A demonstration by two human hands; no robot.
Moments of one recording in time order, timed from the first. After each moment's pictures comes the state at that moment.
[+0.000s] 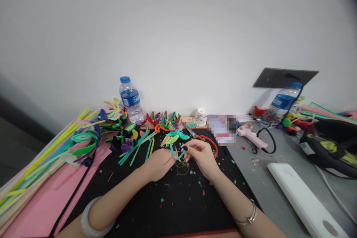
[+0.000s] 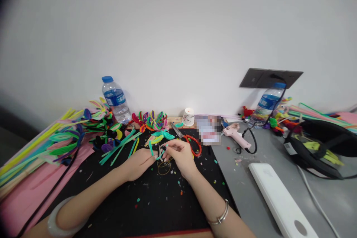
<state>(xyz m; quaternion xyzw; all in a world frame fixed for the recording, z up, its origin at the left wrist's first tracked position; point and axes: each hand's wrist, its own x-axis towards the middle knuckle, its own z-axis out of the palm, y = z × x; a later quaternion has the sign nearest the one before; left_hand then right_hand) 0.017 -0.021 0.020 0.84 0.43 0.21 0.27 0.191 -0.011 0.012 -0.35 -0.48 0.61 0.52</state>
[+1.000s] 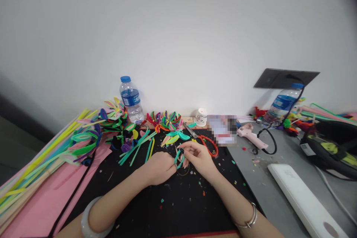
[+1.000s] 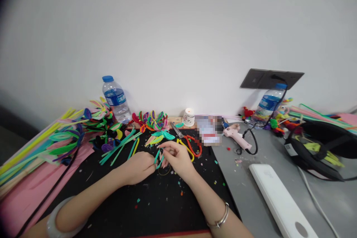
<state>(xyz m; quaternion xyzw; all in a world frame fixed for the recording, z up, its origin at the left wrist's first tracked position) 0.016 -0.023 0.011 0.91 0.41 0.03 0.11 0.189 -0.014 0.012 -0.36 -0.59 0.58 0.44</state>
